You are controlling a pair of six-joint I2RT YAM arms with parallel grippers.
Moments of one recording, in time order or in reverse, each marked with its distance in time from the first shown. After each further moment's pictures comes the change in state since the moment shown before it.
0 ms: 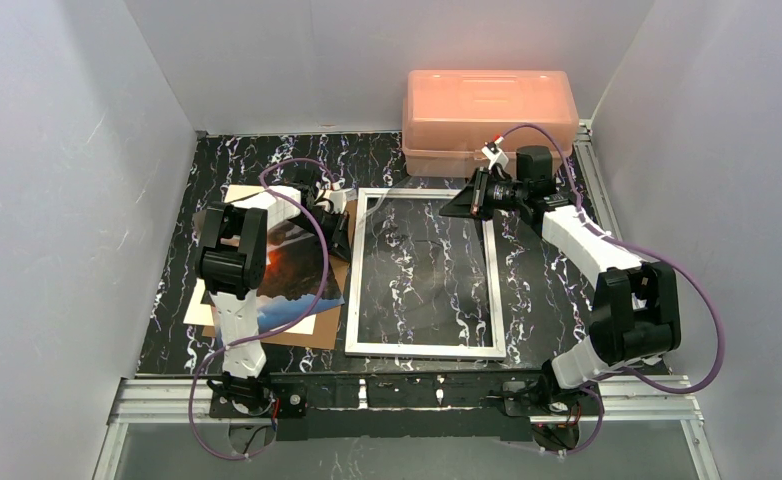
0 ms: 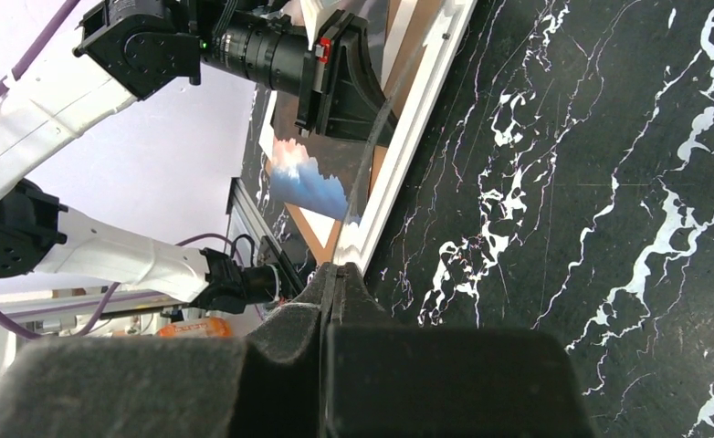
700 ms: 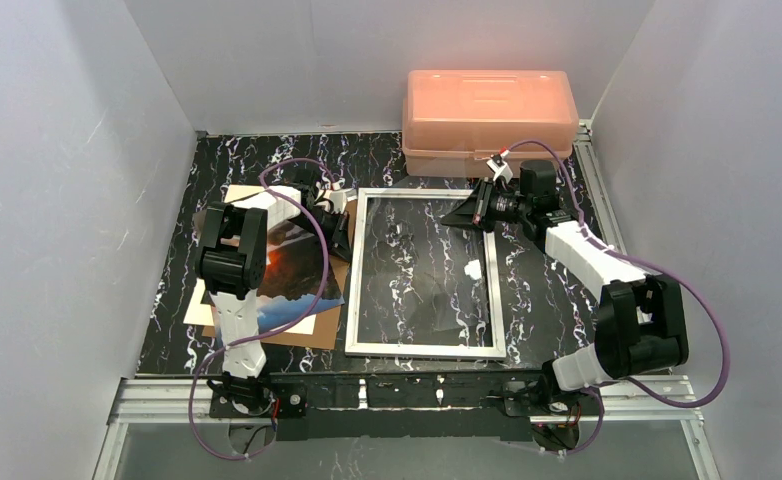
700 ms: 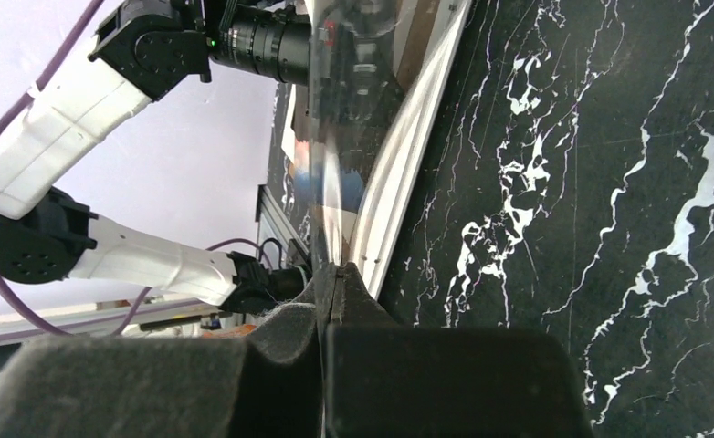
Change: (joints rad) left arm 0.000 0.000 0.000 0.000 -0.003 -0.001; right arm -0.001 -0.081 -0.155 0.132 0.004 0.160
